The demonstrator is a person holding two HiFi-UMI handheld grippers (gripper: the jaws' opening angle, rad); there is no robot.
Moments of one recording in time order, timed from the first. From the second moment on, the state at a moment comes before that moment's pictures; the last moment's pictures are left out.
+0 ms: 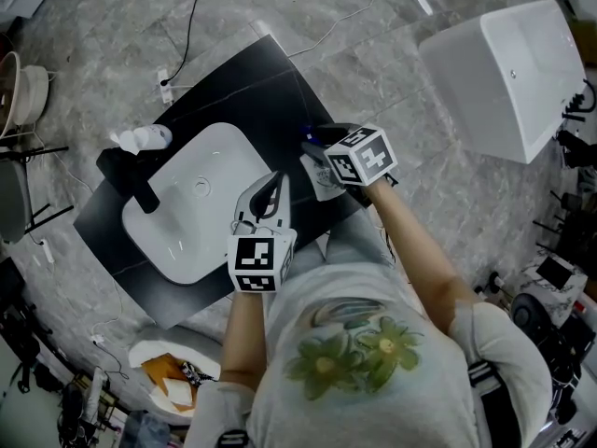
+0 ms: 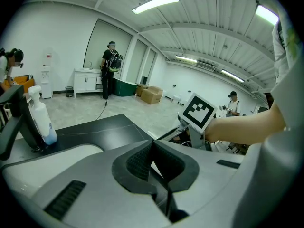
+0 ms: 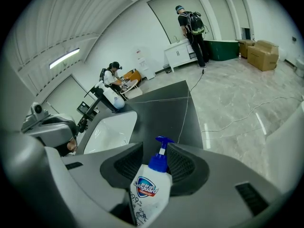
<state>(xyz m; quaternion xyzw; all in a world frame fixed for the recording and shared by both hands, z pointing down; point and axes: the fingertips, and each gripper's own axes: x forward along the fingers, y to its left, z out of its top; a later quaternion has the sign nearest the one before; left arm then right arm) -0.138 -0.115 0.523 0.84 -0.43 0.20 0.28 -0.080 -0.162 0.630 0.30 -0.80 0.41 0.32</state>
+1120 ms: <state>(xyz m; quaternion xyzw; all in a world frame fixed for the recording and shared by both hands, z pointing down) -0.138 -0.104 0.525 0.82 -0.44 0.21 0.28 -0.086 -0.160 0.655 0.27 -0.76 0.46 0.37</state>
